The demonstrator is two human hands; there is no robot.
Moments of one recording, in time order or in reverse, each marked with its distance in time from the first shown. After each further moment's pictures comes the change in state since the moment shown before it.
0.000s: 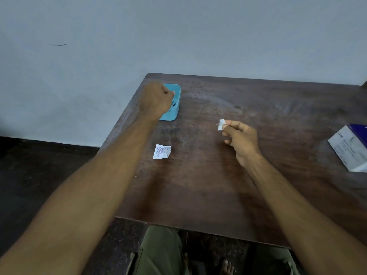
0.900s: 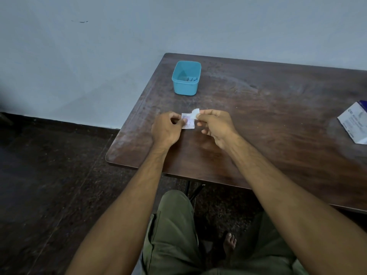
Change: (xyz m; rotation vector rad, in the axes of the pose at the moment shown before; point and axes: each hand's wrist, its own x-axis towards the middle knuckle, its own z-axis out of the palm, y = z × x) left_hand -0.138 -0.095 -0.002 -0.166 -0.045 -0.053; right_hand -0.091 0.011 0.085 -0.132 -0.231 0.126
